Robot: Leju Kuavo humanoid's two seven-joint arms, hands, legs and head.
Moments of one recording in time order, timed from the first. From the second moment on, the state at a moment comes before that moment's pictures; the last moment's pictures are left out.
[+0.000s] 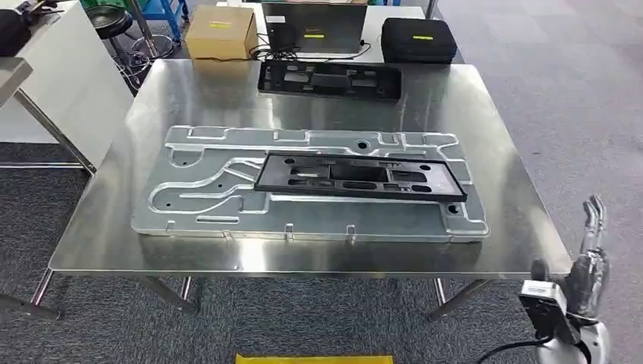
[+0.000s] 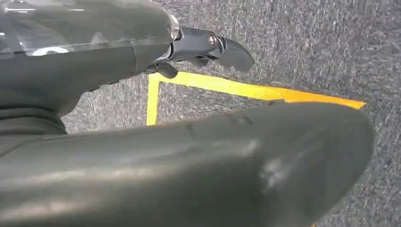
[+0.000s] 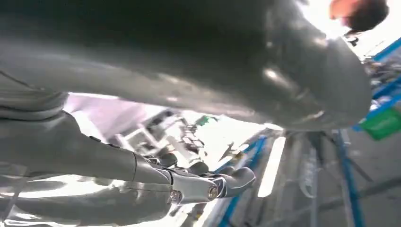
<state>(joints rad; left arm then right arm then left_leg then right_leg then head) -0.05 -0.05 1.39 -0.22 -1.01 -0.10 -0.35 0.11 -0.10 -0.40 -1.63 0.50 -0.42 -0.66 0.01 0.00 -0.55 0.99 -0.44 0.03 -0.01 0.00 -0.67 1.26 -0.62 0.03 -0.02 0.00</state>
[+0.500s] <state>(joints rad) -0.05 -0.07 1.41 -0.22 -1.01 -0.09 -0.36 0.13 0.06 -0.86 -1.39 0.77 -0.26 -0.70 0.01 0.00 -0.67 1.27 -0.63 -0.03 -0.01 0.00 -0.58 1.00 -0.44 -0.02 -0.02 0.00</state>
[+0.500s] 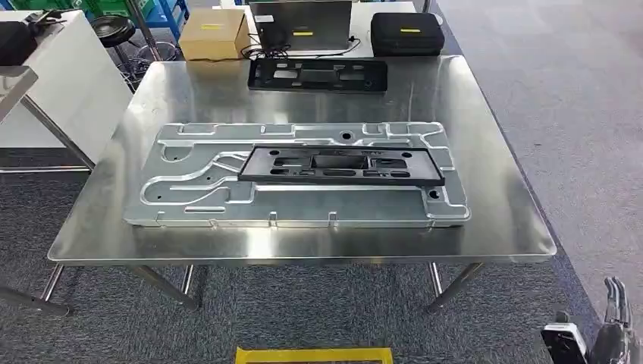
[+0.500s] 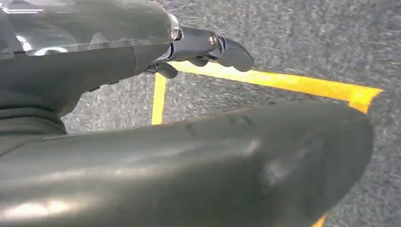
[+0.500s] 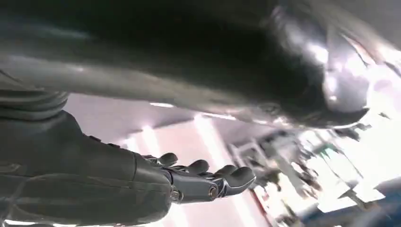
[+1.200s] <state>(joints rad) -0.05 -0.09 1.43 -0.22 -1.05 -0.10 -0.36 0.00 -0.02 -1.21 -0.51 1.07 -0.25 -0.32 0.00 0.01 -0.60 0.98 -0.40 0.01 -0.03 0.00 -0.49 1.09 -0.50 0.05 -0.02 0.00</state>
